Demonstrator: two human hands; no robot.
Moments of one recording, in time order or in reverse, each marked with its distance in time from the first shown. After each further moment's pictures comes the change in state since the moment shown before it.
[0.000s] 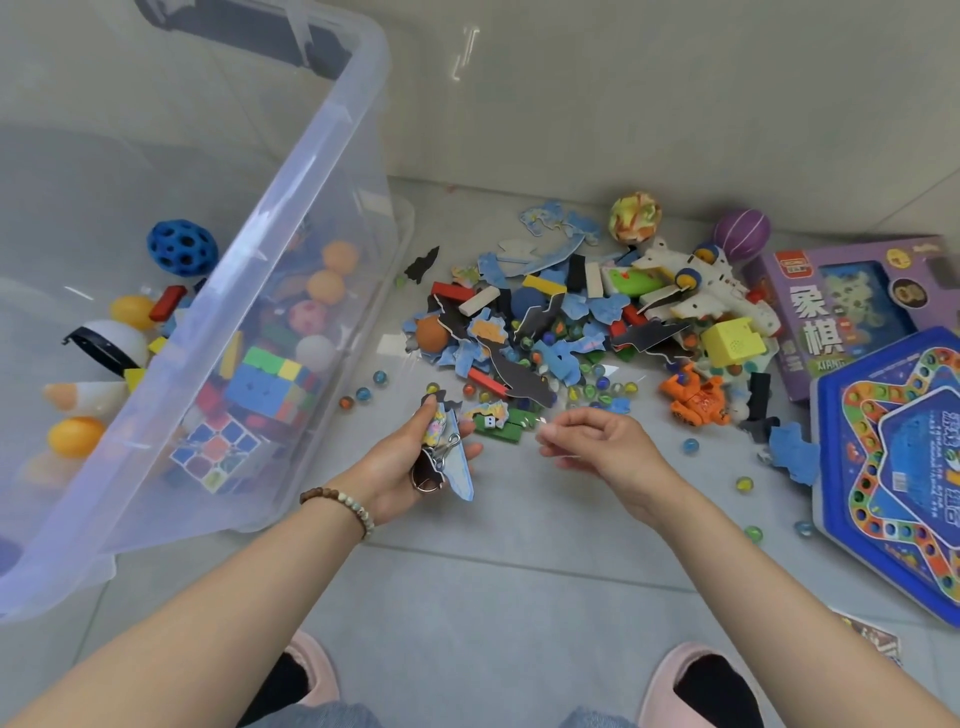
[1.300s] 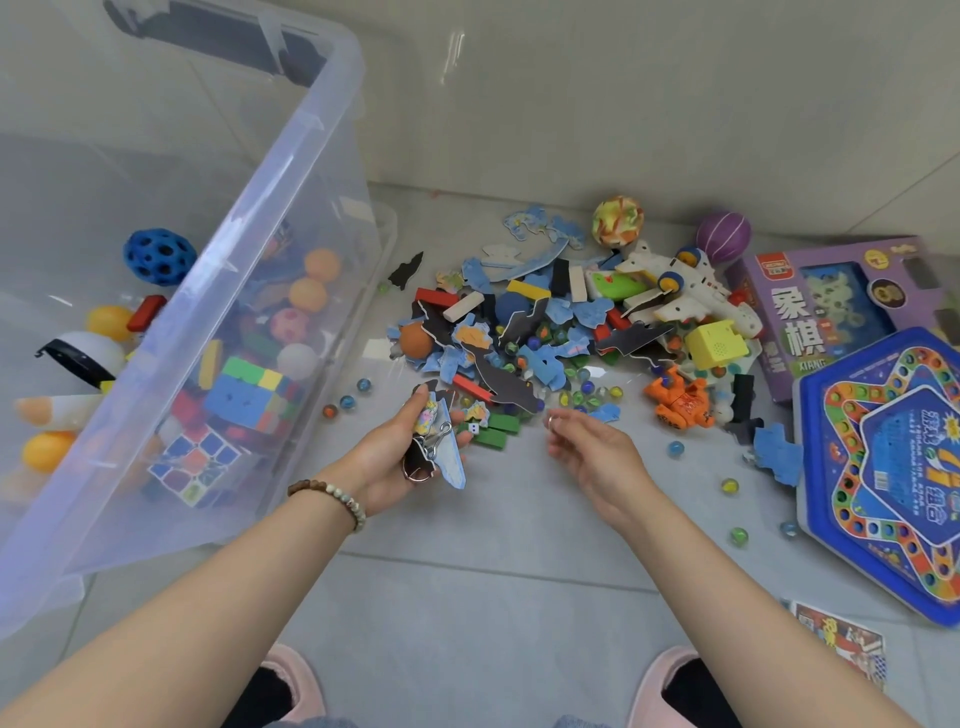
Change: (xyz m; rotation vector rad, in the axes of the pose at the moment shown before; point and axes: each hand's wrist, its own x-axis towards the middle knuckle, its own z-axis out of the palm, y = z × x) left_hand 0.012 0.010 0.007 -0.012 -0.011 0.035; right_hand 0.014 0.012 0.000 0.330 0.218 0.070
